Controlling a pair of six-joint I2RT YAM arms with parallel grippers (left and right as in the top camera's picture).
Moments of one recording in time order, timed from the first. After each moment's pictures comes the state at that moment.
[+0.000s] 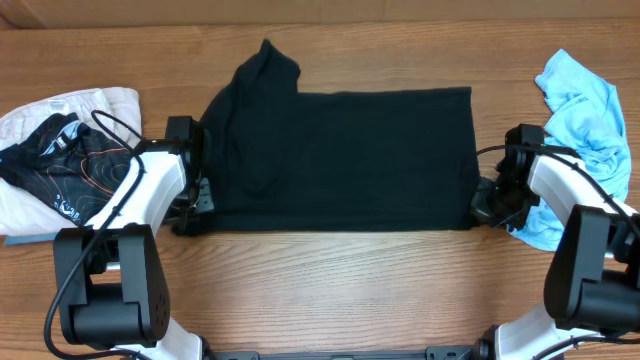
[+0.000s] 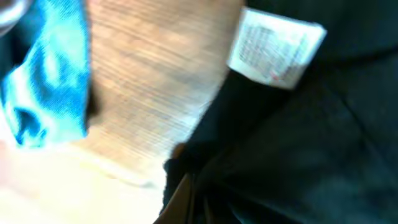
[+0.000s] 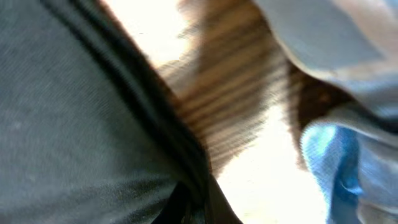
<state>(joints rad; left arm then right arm) 0.02 1.77 1.09 -0.94 -0.32 -0.31 -0.18 1.79 1.03 -0.88 -0.06 0.34</state>
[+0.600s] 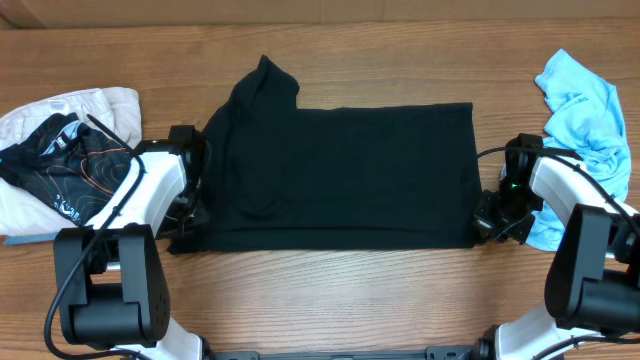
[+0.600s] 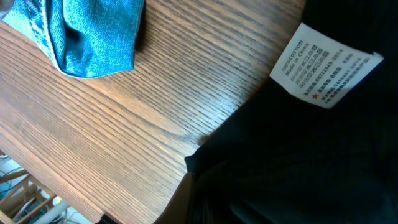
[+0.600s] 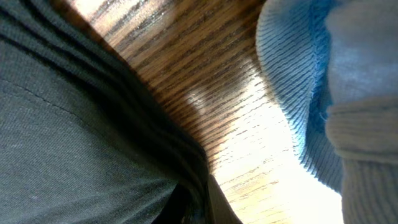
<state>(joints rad) 0.02 1.77 1.09 -1.10 -0.39 -0.45 -0.19 1.79 1.01 -1.01 -0.05 0.40</state>
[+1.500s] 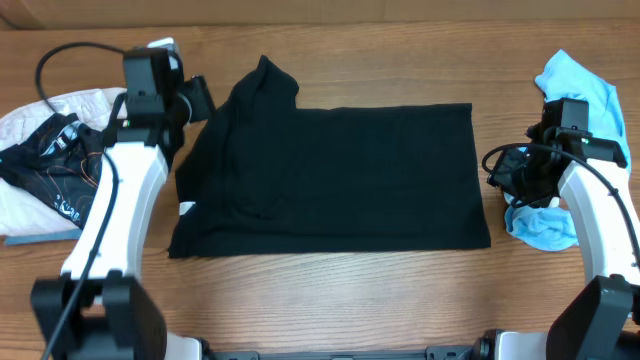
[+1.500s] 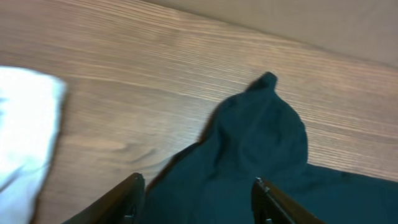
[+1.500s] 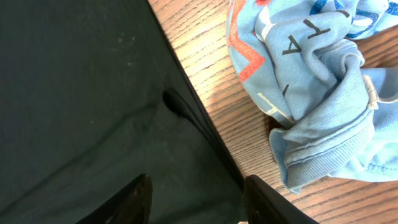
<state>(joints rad) 0.02 1.64 1.31 -0.42 0.01 -0.24 -0.21 1.55 1.15 -0.95 -0.10 0.31</state>
